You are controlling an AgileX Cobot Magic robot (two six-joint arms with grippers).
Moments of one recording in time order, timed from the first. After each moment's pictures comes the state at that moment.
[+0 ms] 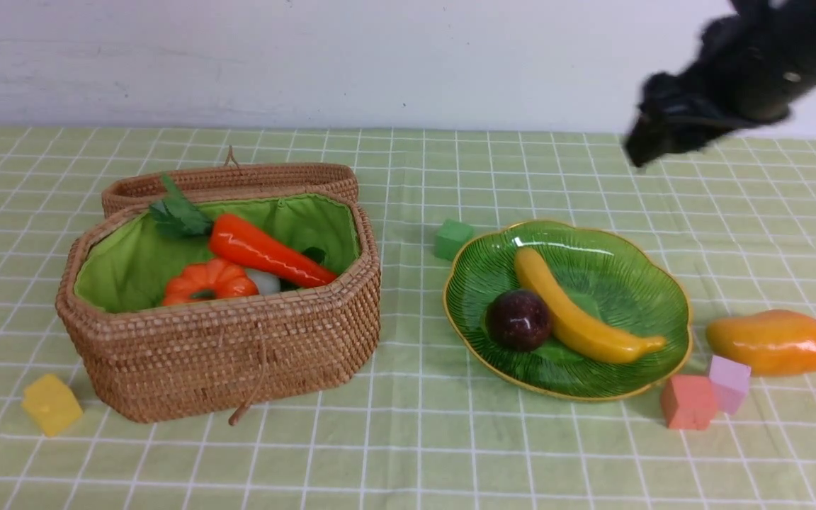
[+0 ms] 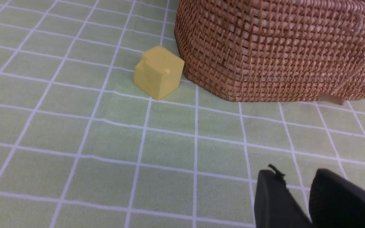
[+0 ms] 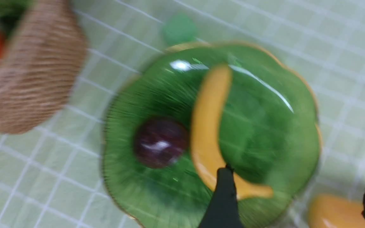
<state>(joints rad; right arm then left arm) 0.13 1.69 -1.70 0.19 1.07 -0.18 -0.06 -0.01 0.03 -0.03 0.39 -0.24</state>
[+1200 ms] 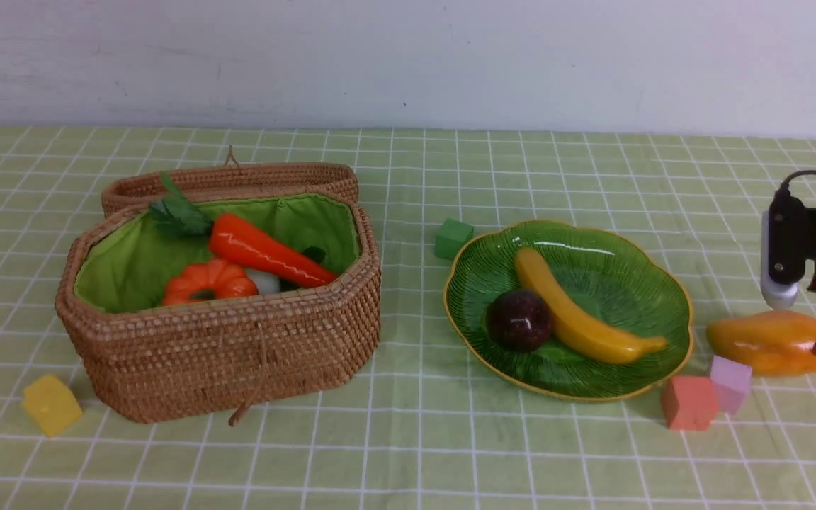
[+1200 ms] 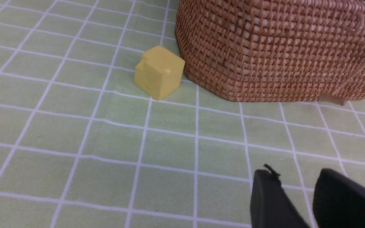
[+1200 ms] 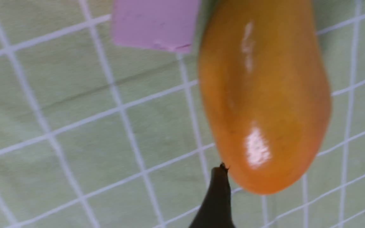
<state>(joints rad) -0.10 1.78 -1.30 -0.07 0.77 -1.35 -0.06 -0.01 0.03 -0.03 0.39 -0.24</state>
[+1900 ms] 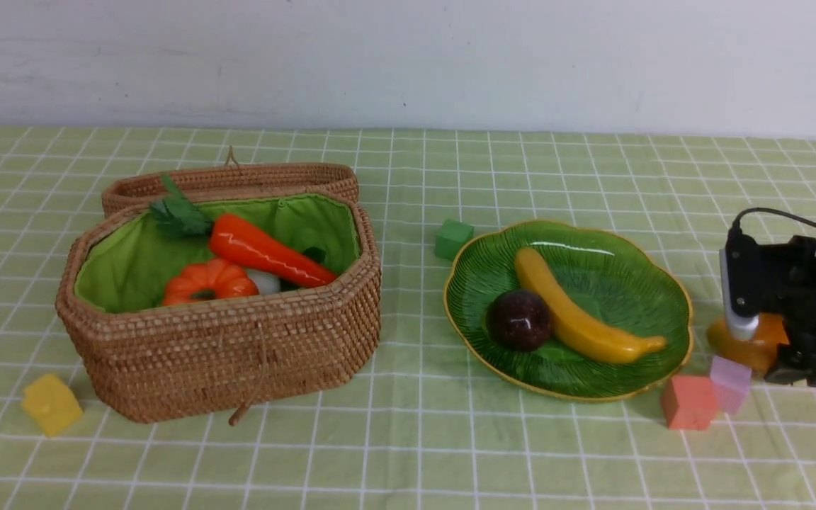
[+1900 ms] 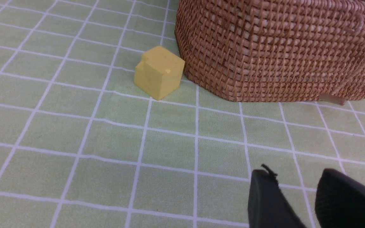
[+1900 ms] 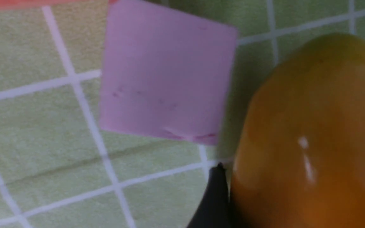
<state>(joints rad) -0.10 1.95 -1.31 0.04 0.73 -1.47 -0.06 -0.01 0.03 -0.03 0.39 -0.24</state>
